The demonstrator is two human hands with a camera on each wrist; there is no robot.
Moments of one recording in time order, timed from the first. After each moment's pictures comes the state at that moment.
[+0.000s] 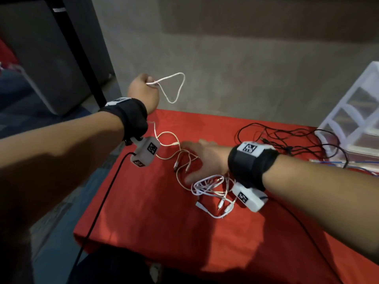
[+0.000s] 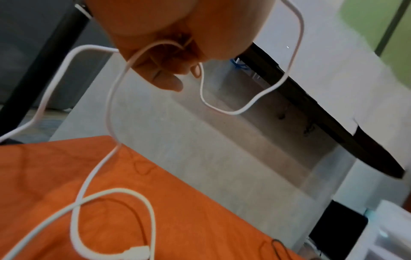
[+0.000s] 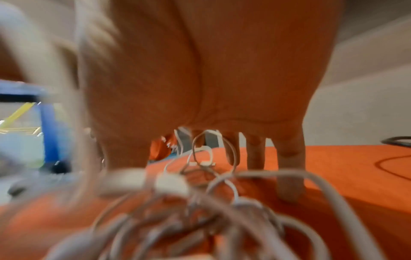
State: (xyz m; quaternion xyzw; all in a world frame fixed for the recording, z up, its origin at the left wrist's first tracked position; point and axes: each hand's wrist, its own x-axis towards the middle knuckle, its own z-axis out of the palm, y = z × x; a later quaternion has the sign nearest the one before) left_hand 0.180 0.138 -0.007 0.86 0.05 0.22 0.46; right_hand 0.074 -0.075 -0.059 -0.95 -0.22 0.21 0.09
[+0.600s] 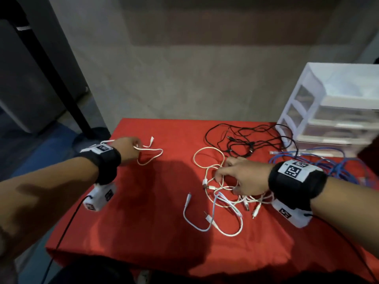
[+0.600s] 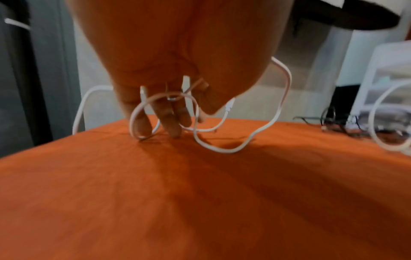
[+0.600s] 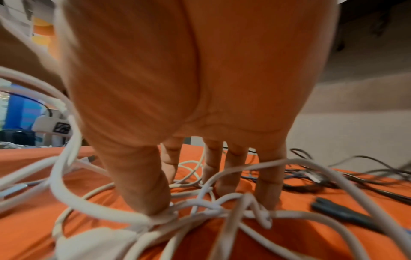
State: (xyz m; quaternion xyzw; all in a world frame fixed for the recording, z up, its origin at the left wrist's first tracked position) left_hand 0.122 0.130 -0.074 0.99 -0.04 -0.06 0.15; right_hand 0.001 -0.226 -0.057 -0.95 -0.20 0.24 0.02
